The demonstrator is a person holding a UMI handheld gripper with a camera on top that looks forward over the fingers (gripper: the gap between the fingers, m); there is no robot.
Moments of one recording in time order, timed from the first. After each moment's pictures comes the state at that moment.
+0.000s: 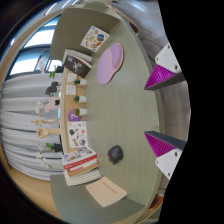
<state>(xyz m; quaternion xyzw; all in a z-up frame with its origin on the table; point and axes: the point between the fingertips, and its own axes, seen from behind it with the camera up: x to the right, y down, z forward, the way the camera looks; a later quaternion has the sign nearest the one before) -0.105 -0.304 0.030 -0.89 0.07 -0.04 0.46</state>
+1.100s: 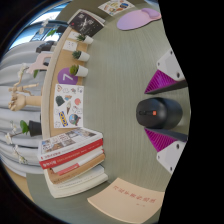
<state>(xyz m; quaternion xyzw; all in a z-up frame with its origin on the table) -0.242 -0.045 -0.017 -0.93 0.02 -0.02 0.38</state>
